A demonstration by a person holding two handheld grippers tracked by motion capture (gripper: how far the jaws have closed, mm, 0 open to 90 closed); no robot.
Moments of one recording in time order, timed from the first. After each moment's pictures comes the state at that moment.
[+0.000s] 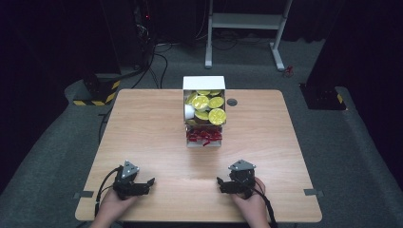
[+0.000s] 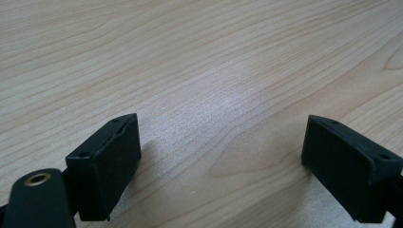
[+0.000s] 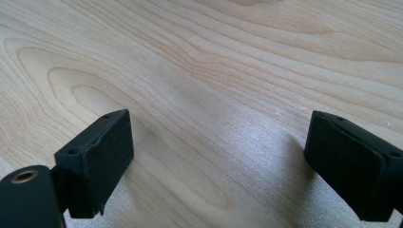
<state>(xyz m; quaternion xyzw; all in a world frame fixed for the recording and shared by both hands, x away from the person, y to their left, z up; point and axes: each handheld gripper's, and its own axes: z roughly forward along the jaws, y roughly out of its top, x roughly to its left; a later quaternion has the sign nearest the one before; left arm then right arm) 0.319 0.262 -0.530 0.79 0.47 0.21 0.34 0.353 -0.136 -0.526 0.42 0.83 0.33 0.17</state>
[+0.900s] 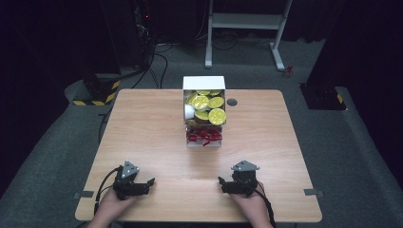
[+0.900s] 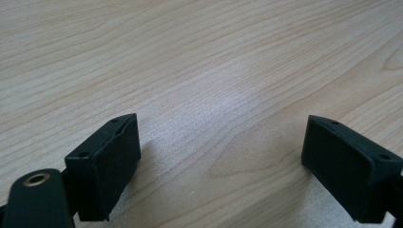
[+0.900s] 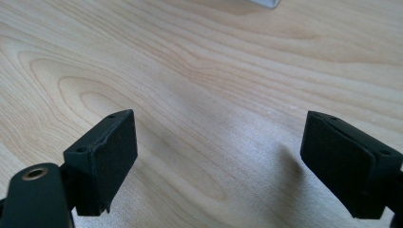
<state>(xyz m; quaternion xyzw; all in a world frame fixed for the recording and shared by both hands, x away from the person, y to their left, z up) 0.319 0.262 -0.530 0.79 0.47 0.21 0.34 0.347 -0.142 -0.520 0.43 0.81 0.35 0.18</state>
